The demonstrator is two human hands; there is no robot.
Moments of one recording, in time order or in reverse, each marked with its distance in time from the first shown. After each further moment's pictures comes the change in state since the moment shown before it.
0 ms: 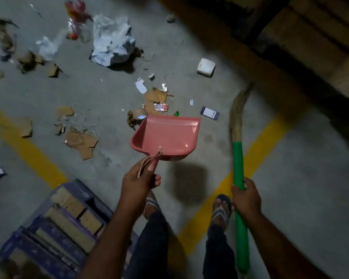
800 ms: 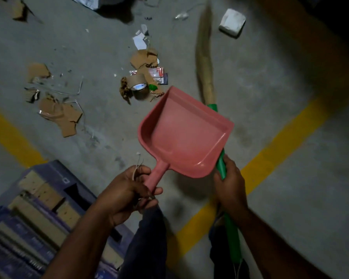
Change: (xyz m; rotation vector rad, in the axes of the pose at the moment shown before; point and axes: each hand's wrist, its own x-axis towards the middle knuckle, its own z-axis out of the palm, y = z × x) left_hand 0.108 -0.099 -0.044 -0.119 -0.194 -0.566; right_hand 0.081 0.013 0.153 -0.101 -0.094 -0.359
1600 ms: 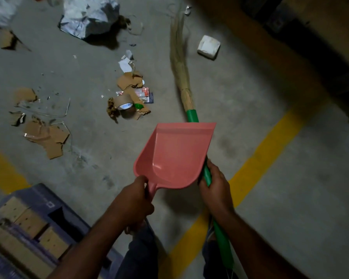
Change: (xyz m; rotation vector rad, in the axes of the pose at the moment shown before) left_hand 0.020 0.003 0.039 1.241 0.158 0.201; right_hand 0.010 -0.008 -0.010 0.052 -0.004 -0.079
